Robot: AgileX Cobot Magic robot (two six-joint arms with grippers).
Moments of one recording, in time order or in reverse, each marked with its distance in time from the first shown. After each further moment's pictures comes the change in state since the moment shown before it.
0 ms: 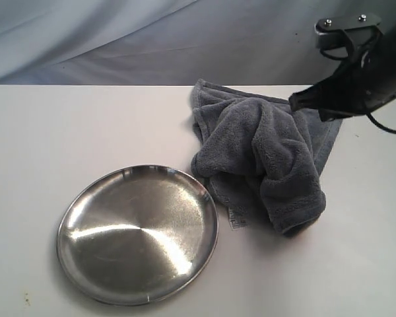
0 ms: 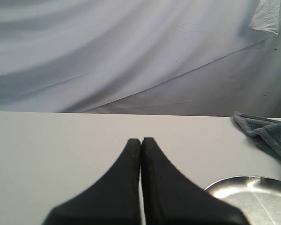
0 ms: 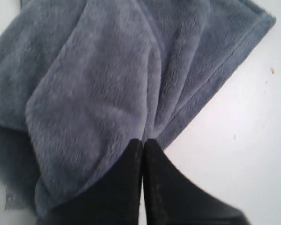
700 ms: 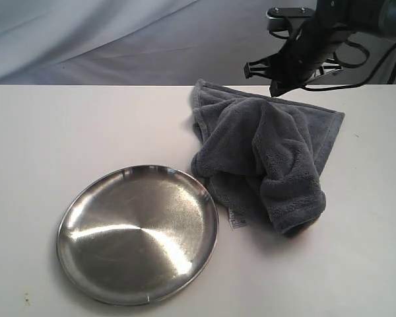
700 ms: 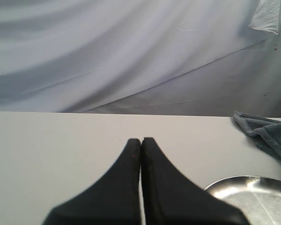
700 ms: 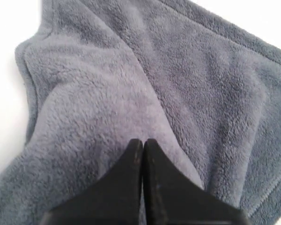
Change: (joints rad) left arm 0.000 0.000 0.000 0.000 0.000 0.000; right arm -0.021 0.520 -0.644 0.174 0.161 -0.074
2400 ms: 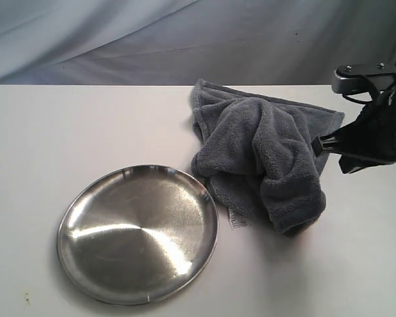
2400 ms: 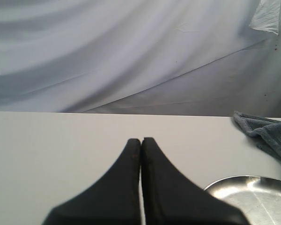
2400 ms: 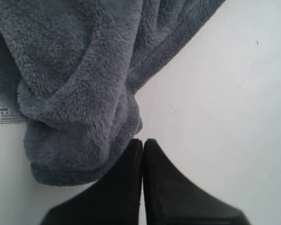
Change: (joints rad) left arm 0.000 0.000 0.000 0.000 0.000 0.000; right arm -0.050 -0.600 0.828 -0.020 -0.061 -0.064
